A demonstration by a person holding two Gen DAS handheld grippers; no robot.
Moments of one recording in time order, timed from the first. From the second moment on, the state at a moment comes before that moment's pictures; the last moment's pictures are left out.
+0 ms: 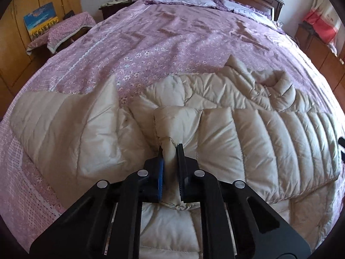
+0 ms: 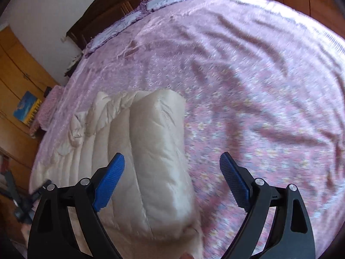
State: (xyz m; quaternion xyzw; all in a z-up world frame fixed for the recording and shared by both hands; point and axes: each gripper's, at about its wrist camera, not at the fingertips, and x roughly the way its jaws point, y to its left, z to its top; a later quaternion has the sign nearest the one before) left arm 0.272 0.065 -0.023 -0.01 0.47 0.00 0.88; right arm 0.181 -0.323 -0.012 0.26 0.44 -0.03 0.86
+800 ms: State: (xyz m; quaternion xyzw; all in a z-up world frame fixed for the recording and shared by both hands) left arm 0.282 0.060 -0.053 0.02 0.49 0.00 0.87; right arm 0.189 -0.301 -0.044 0.18 0.43 -0.11 0.88
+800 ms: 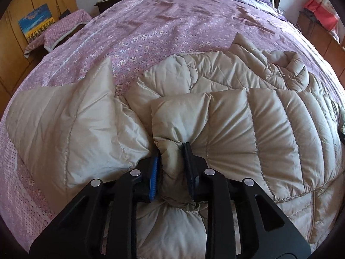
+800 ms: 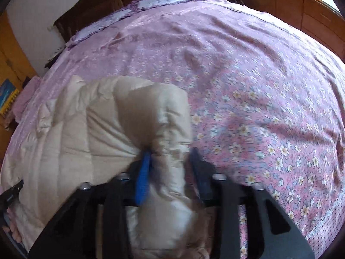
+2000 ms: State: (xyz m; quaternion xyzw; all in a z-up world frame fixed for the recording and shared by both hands) left arm 0.224 0.262 -0.016 -0.11 0.45 0.15 0.87; right arm 0.056 -0.189 0.012 0.10 0.42 -0.06 0.90
